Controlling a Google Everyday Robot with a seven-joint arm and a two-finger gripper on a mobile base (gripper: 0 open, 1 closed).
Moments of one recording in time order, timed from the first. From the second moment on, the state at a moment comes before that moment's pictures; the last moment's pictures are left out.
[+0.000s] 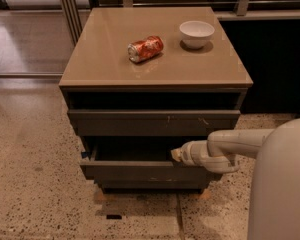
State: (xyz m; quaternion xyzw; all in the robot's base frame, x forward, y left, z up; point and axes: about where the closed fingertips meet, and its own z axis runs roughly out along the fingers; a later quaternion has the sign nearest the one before) arm 0.615 -0.116 0.488 -0.17 0.92 0.18 0.30
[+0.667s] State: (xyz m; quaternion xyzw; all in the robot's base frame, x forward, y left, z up) arm 0.615 -0.117 0.437 -0.16 0.94 0.19 0.24
